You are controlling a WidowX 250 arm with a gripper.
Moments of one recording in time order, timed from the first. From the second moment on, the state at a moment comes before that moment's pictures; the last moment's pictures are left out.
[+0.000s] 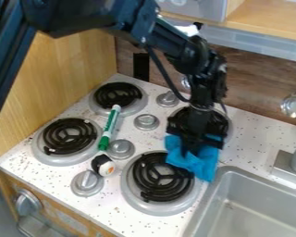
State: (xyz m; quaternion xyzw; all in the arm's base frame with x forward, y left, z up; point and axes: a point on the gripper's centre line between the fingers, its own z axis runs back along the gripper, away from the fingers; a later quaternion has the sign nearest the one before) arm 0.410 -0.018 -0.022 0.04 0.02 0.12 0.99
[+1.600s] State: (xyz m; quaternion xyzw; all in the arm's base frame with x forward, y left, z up) arm 0.399 0.016 0.016 0.06 -0.04 0.13 0.99
